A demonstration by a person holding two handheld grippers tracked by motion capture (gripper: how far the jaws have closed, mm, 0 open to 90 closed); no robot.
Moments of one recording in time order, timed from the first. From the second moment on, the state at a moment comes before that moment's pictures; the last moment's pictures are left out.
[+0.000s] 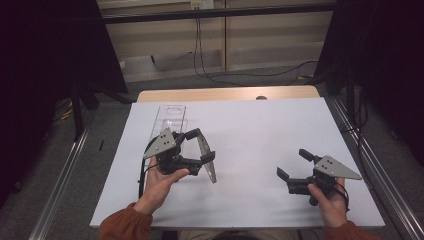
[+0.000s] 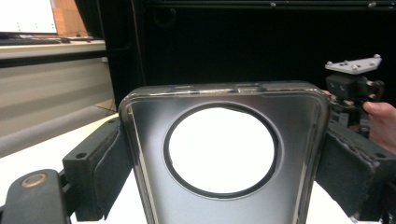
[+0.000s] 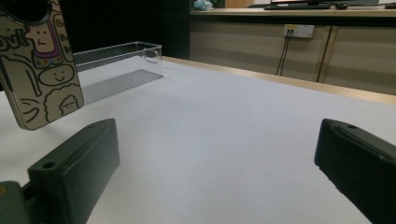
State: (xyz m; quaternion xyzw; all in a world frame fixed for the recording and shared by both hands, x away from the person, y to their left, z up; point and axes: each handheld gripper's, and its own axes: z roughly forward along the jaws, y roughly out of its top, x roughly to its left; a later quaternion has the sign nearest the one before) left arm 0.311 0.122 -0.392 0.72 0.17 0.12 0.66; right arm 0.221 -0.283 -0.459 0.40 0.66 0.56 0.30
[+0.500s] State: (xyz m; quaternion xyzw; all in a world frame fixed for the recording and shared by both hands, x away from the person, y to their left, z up) left arm 0.314 0.141 -0.372 0.71 0.18 0.14 0.66; right arm 0.201 -0.305 -0.464 0.43 0.64 0.55 0.32
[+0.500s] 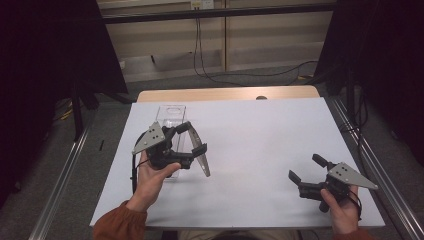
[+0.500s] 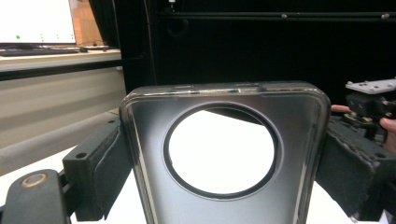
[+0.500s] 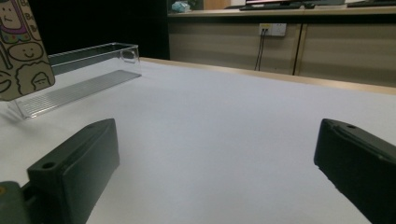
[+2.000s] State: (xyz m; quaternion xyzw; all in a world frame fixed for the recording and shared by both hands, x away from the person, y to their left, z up) left arm 0.344 0.193 -0.327 0.69 0.24 0.21 0.65; right arm 0.204 -0.305 -0.468 0.42 0.65 0.55 0.30
